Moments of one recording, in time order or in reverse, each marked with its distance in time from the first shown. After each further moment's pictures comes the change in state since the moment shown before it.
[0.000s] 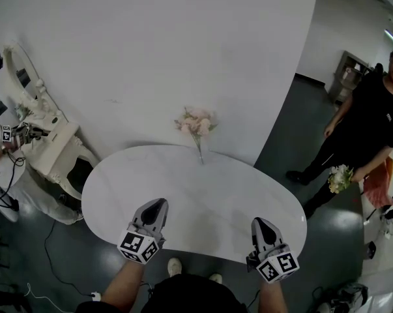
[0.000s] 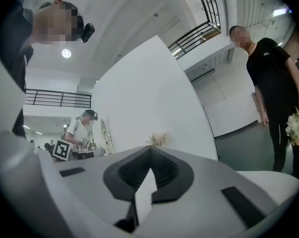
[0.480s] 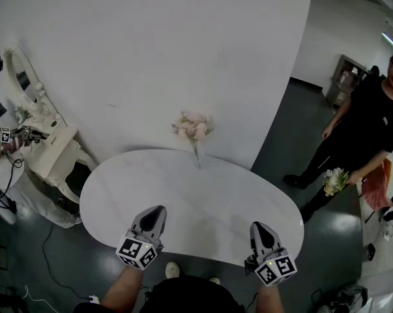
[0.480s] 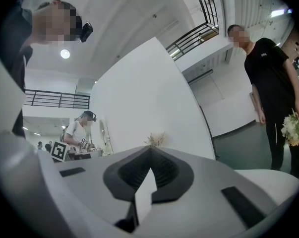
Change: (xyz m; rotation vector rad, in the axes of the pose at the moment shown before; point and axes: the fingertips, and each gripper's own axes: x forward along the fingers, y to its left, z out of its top) left arm -0.011 -0.010 -0.007 -0.026 0.001 -0.005; right arm -0.011 -0.005 -0.004 0.016 -0.006 -0.016
